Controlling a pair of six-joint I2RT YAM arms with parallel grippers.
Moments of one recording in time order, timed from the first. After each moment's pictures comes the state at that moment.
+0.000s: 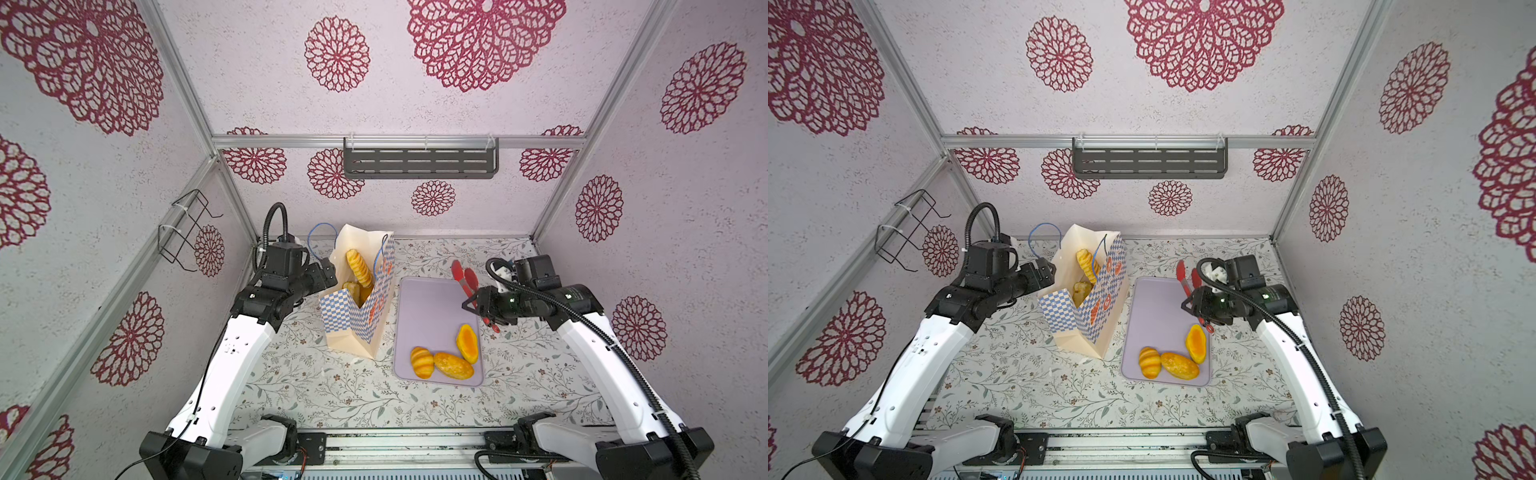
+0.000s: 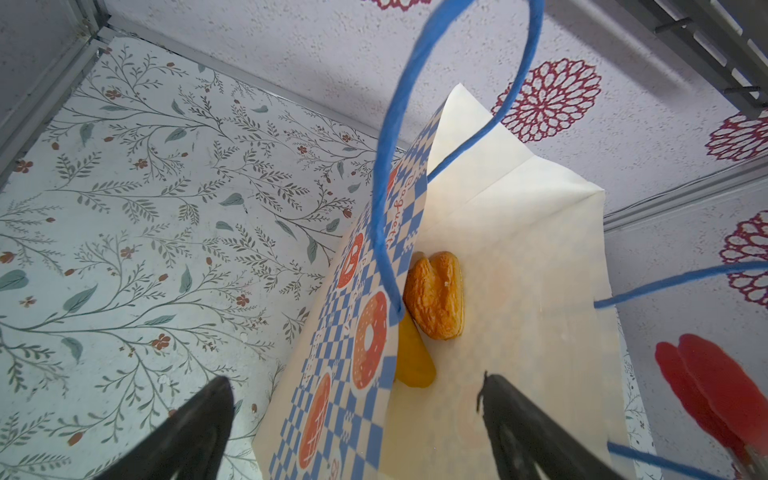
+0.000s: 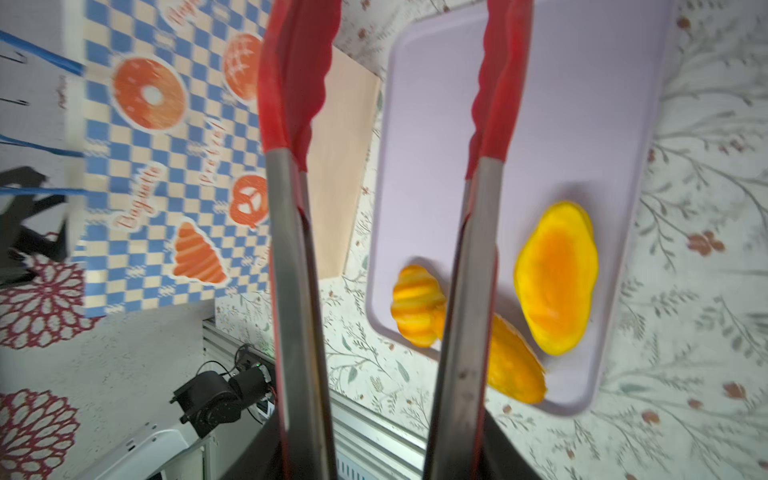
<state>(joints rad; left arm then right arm) -0.24 1.20 1.27 -0.72 -0.04 -0.52 0.27 1.14 1.24 -1.07 -0.43 0.50</state>
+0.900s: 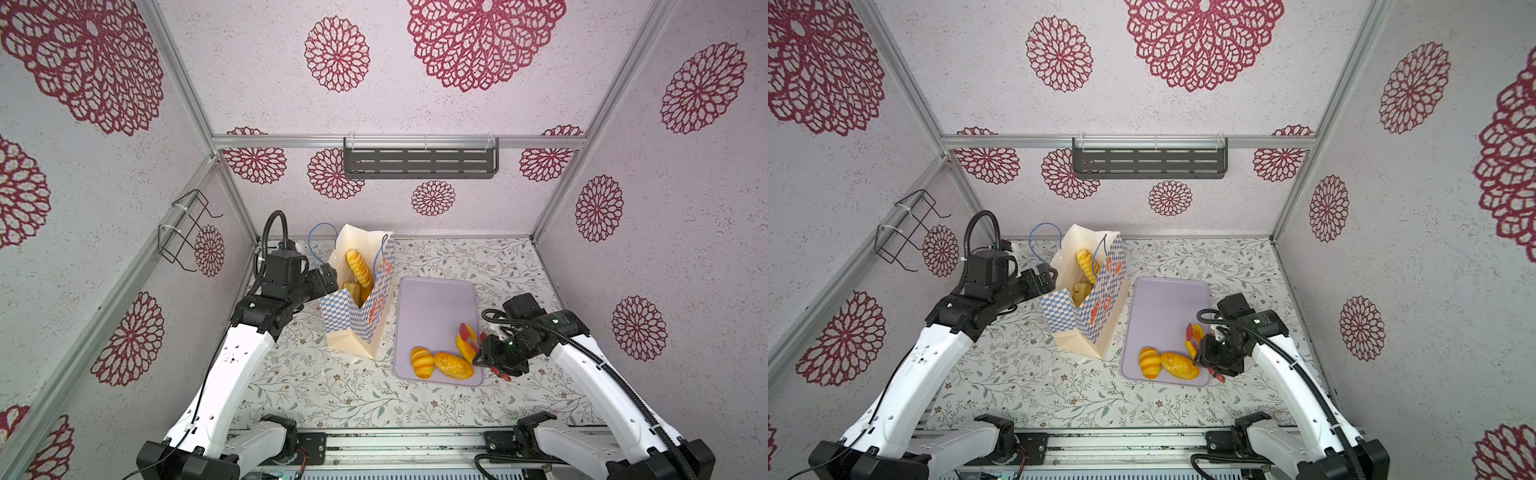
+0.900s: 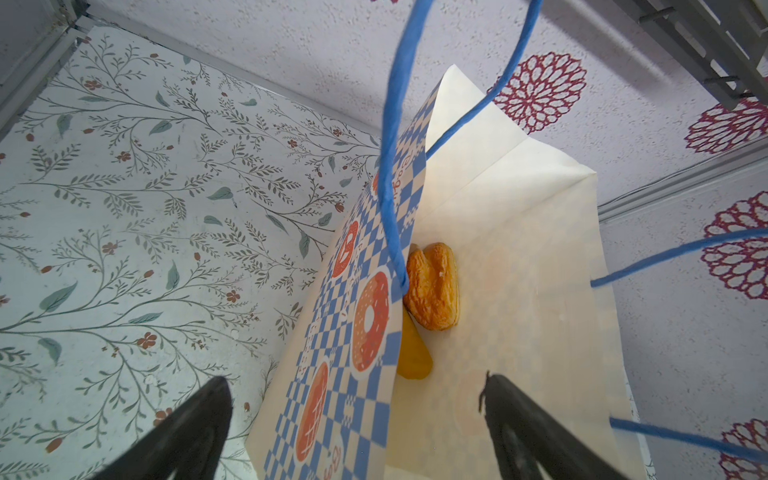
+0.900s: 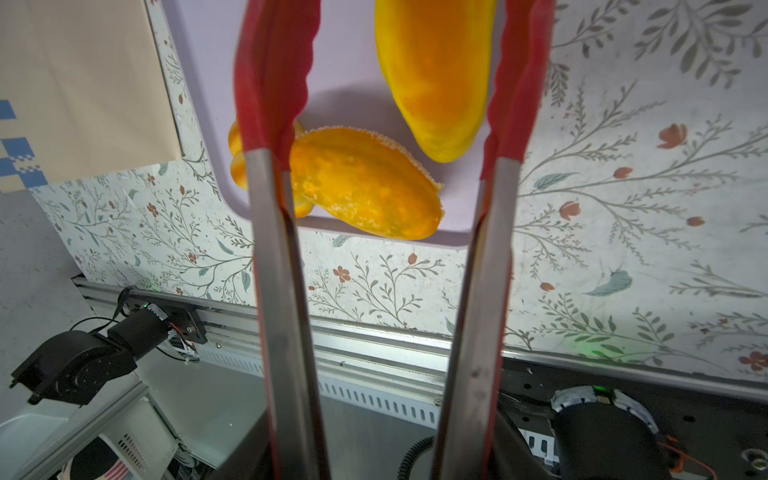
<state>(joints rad) -0.24 1.14 1.18 -0.66 -0.01 -0.52 0.34 1.05 0.97 -1.29 -0.34 0.49</state>
